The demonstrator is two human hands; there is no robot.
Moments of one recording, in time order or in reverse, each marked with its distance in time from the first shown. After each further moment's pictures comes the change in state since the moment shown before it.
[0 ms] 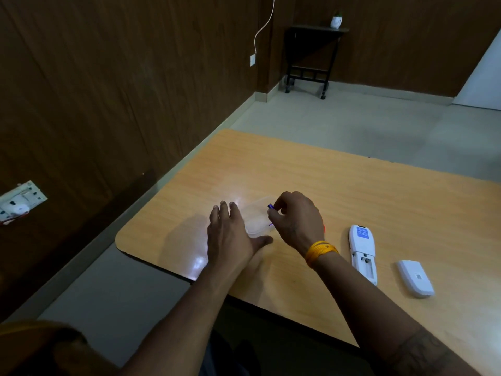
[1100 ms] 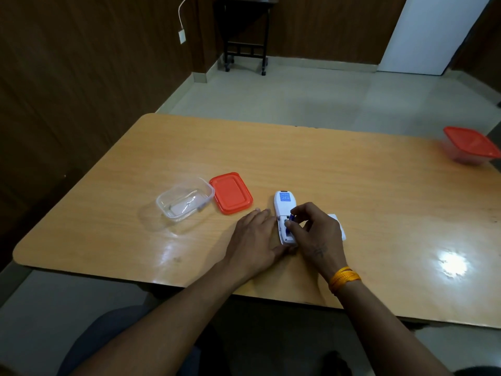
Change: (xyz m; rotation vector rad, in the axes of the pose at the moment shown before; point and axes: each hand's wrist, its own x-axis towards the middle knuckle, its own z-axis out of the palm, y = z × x) left_hand -0.061 0.131 0.096 -0.029 -0.228 0.606; right_hand -0.112 0.165 -0.073 0.205 0.218 0.212
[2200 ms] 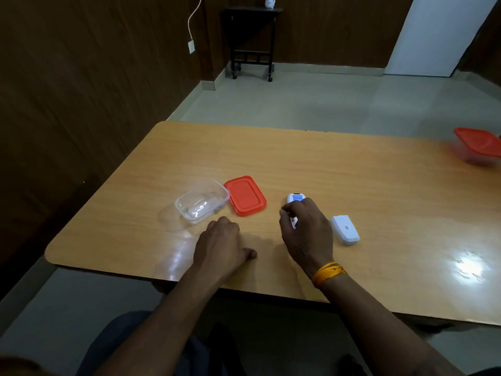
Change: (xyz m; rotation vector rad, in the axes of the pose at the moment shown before) left_hand -0.043 -0.038 -0.067 0.202 -0.084 -0.312; right_hand -0.005 -0.049 0.030 -0.213 0.175 -0.195
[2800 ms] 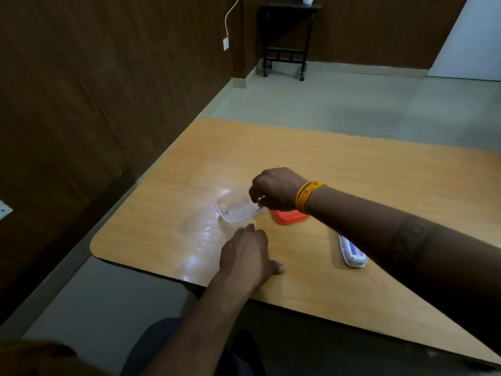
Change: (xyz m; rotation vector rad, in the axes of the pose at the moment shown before) left_hand -0.007 -0.035 -0.021 -0.071 -0.087 -0.022; right_hand 0.136 -0.109 0.081 -0.458 -0.817 -0.808
